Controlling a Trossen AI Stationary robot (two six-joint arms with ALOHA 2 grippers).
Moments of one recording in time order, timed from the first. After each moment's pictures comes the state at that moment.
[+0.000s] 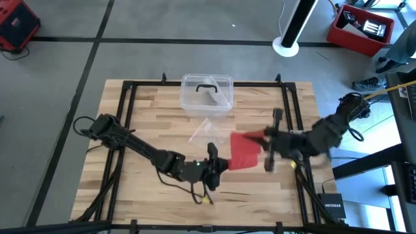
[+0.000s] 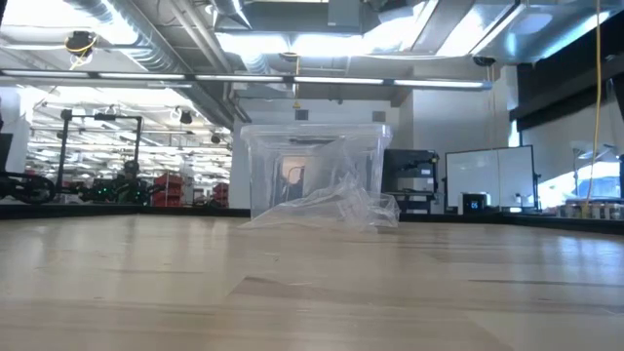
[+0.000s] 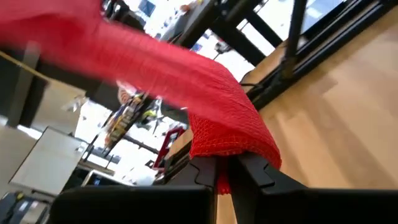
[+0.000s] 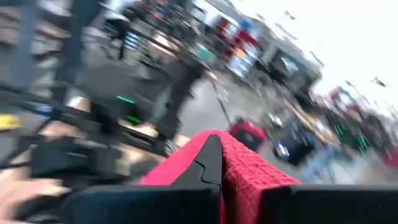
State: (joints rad) left arm -0.46 1.85 1.45 0.18 -0.71 0.73; right arm 0.63 1.20 1.43 -0.30 0.80 -0.41
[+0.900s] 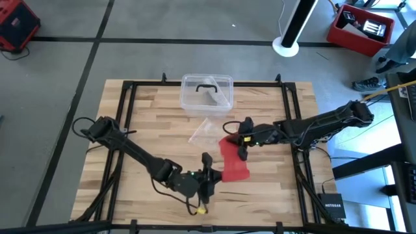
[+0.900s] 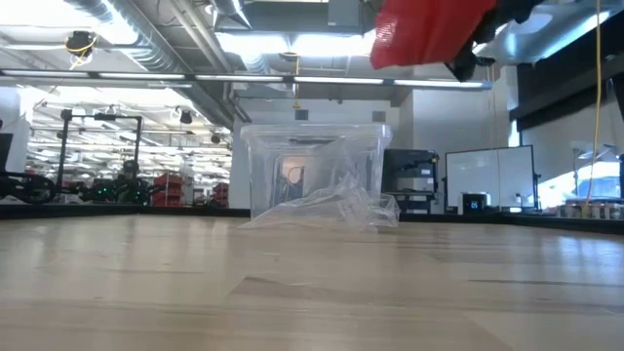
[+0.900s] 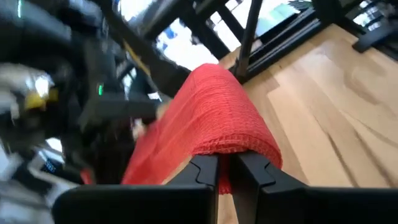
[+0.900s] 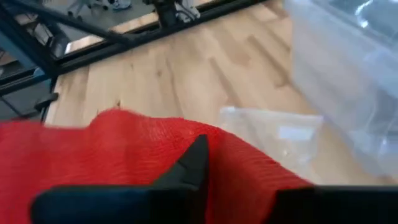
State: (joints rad) left arm -0.54 1.85 1.45 0.05 -0.73 0.44; right arm 0.20 1.19 0.80 -0.13 0.28 0.44
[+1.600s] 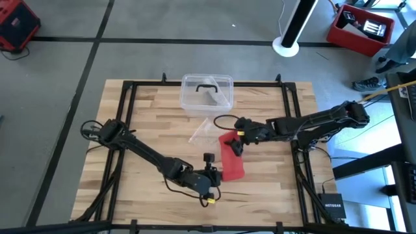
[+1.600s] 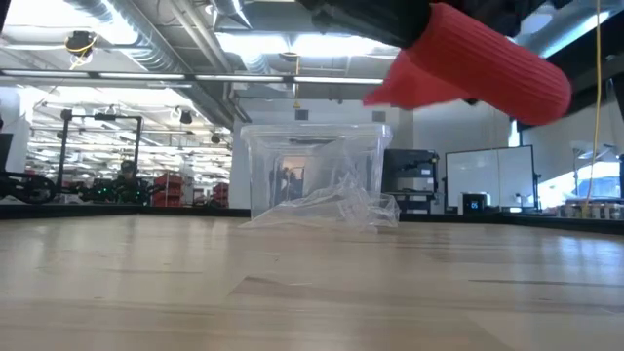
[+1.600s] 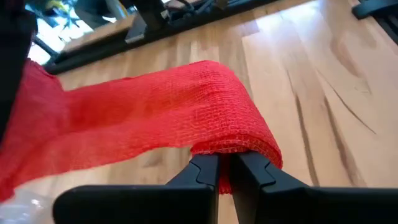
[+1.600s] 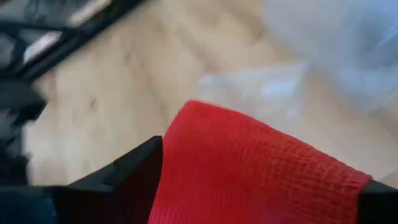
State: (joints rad) left arm -0.48 1.96 1.45 -0.11 -0.60 -0.01; right arm 0.14 1.27 0.86 -0.28 0.21 0.70
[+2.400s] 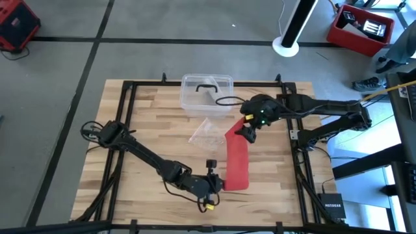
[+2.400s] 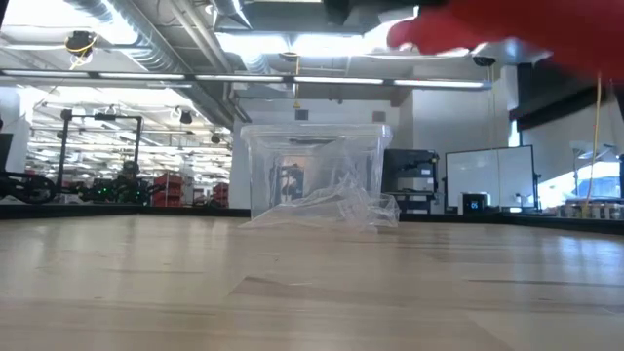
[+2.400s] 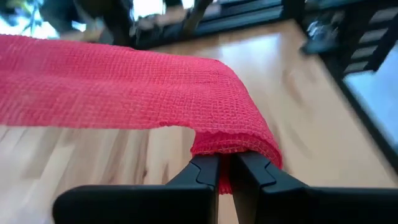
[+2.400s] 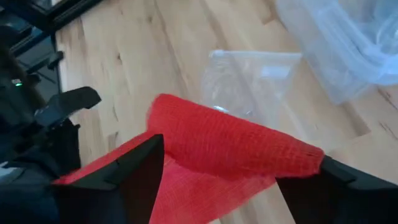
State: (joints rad) left arm -0.50 1.97 1.45 0.01 -0.50 -0.06; right arm -0.05 1.25 1.26 -0.85 -0.09 0.44
